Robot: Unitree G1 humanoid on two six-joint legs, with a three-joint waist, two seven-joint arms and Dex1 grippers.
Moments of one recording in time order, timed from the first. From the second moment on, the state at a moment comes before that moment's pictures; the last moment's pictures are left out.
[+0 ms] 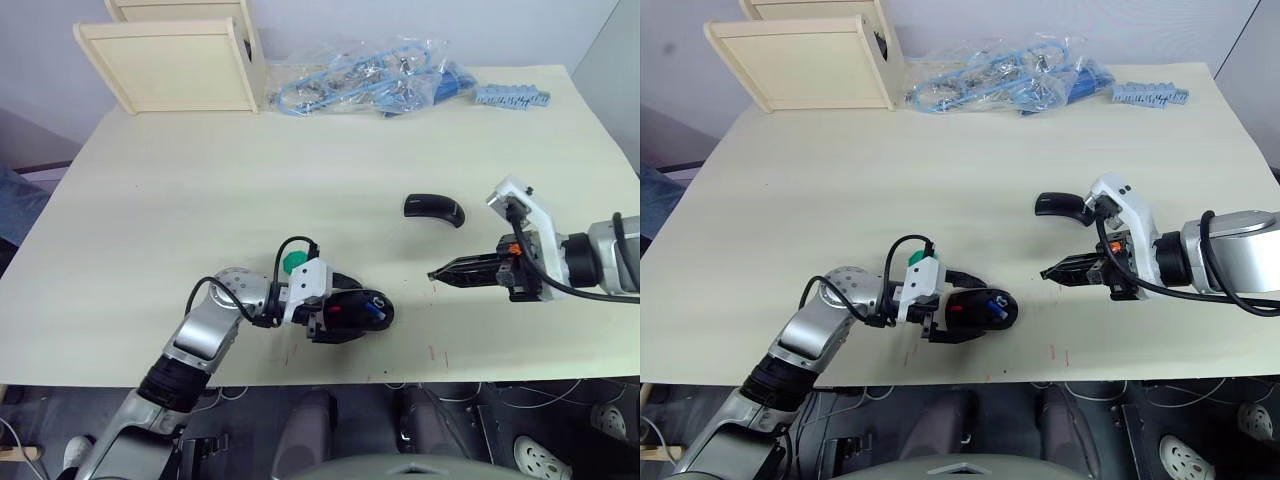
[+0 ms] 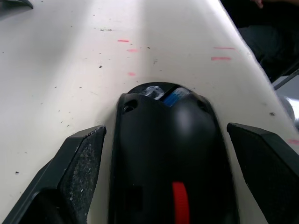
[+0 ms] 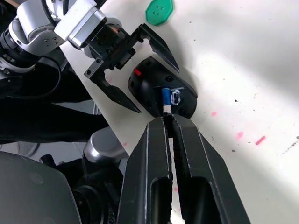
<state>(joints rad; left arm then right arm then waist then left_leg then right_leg) -0.32 0.59 -0.31 -0.07 -0.23 0.20 -1.22 -0.67 -1.27 0.18 -0.40 1.95 1.19 0.06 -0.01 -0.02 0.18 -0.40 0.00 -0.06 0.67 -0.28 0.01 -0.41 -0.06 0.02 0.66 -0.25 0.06</state>
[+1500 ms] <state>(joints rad) -0.31 0.55 -0.32 -0.10 -0.19 0.22 -1.13 -1.21 -0.72 0.62 -0.14 1.71 1.61 -0.17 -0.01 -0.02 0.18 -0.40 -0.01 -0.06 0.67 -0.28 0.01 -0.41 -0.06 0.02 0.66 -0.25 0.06</state>
